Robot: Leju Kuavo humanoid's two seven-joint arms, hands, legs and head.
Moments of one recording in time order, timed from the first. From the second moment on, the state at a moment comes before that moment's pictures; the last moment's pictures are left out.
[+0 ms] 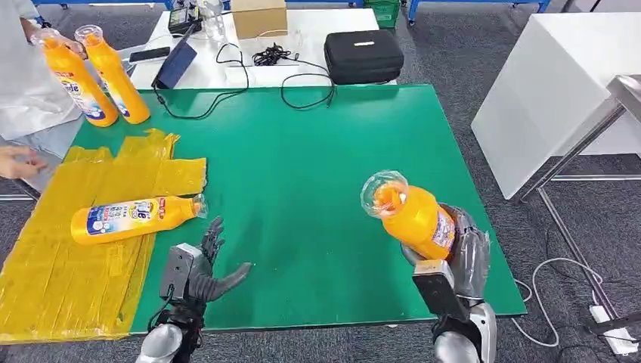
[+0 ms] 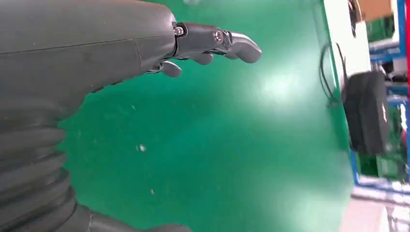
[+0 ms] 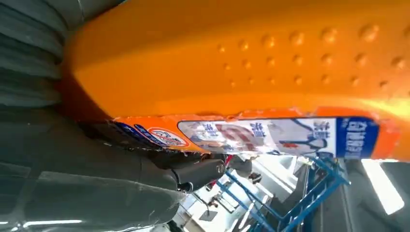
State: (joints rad) left arm -0.01 -0.11 -0.20 -1.26 -0.09 0.06 -0.32; right arm 0.09 -0.05 0.20 -1.68 0.57 -0.56 -0.24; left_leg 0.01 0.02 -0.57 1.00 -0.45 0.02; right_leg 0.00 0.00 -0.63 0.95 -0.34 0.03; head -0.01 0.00
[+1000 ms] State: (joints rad) left arm -0.22 -0.07 -0.41 -1.37 0.06 -0.07 -0.30; right arm -0.27 0.17 0.31 -1.15 0.35 -0.35 -0.42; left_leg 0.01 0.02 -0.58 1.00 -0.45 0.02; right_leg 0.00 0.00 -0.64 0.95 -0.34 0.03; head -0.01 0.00
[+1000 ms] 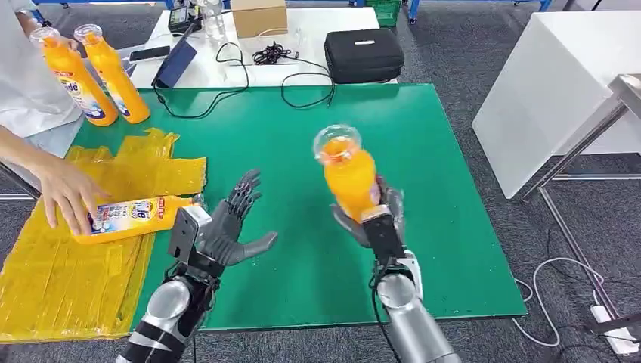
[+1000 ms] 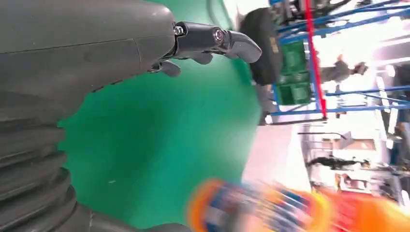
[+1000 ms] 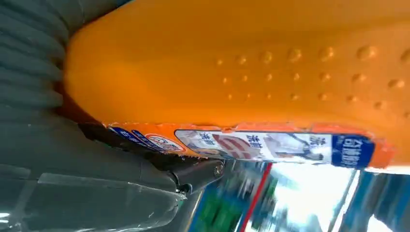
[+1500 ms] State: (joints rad) left arm -0.28 -0.06 -0.47 -1.37 0.08 -0.08 -0.30; right arm -0.38 0.26 0.49 -0.88 0.44 -0.39 -0.44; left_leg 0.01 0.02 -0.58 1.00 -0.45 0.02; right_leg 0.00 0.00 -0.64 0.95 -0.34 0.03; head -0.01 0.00
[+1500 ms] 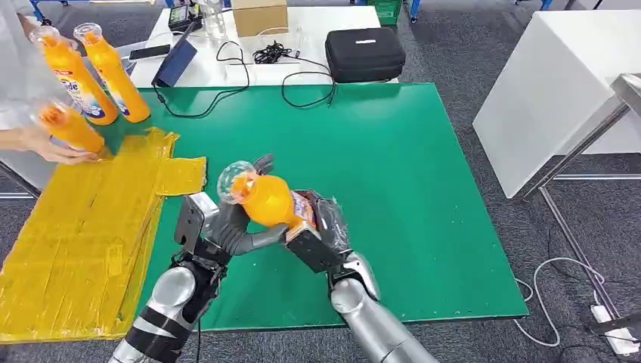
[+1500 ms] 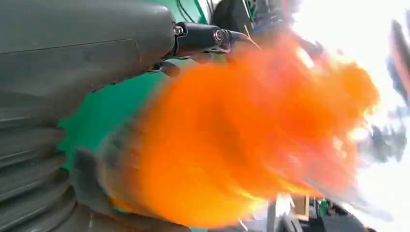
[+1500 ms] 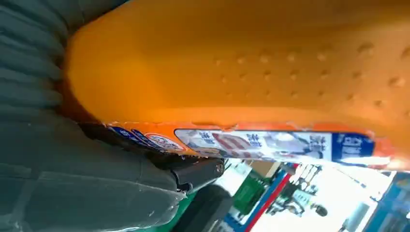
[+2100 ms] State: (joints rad) left arm -0.29 -0.06 -0.47 -1.36 0.12 -0.08 -0.31; right arm -0.45 0.30 0.57 -0.73 0.47 -0.40 -0.43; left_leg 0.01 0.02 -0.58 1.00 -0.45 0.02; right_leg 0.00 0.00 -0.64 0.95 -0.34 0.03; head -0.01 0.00
